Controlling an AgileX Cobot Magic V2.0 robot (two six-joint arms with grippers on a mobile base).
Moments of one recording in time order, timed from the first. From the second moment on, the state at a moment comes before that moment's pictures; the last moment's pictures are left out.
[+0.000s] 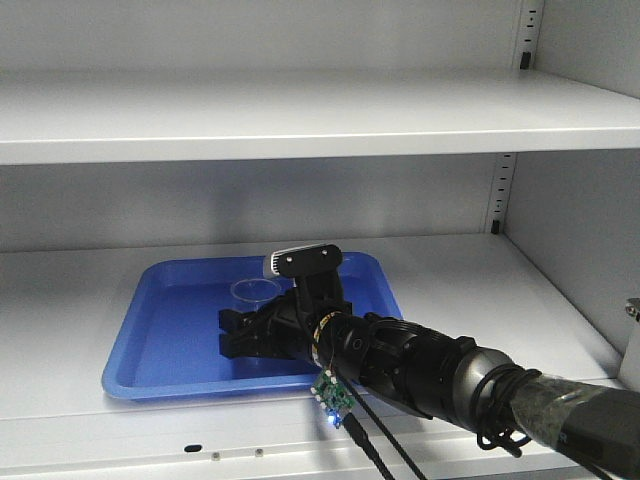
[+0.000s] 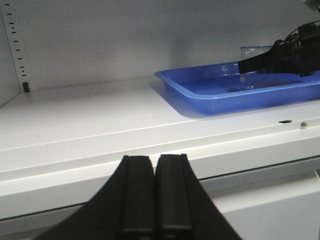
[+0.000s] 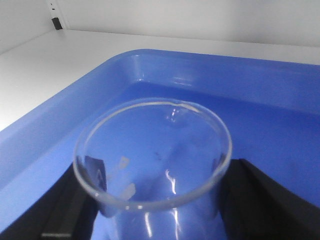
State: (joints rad) left arm -0.13 -0.01 0.03 -0.03 0.01 0.09; right arm 0.56 2.06 -1.52 -0.77 -0.24 0.83
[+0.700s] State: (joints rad) left arm -0.13 -0.01 0.03 -0.03 0.01 0.09; right arm 0.56 2.00 -1.52 -0.77 -0.18 0.84
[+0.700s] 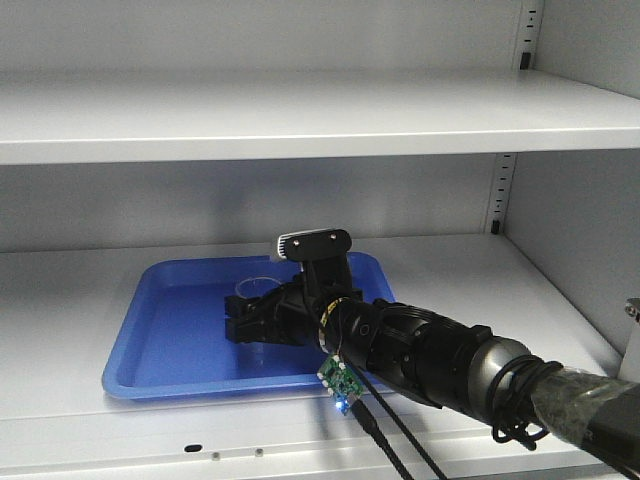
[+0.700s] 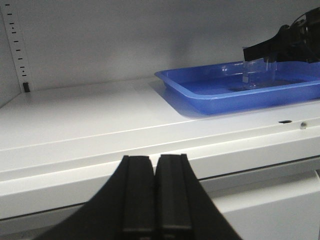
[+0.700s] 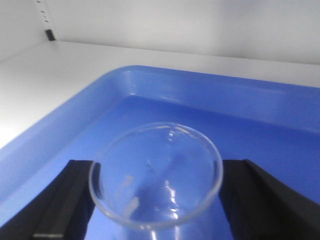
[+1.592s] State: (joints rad) left arm -0.13 -0.01 0.03 -0.03 0.01 0.09; right arm 0.56 1.93 -1.52 -0.78 -0.17 0.92
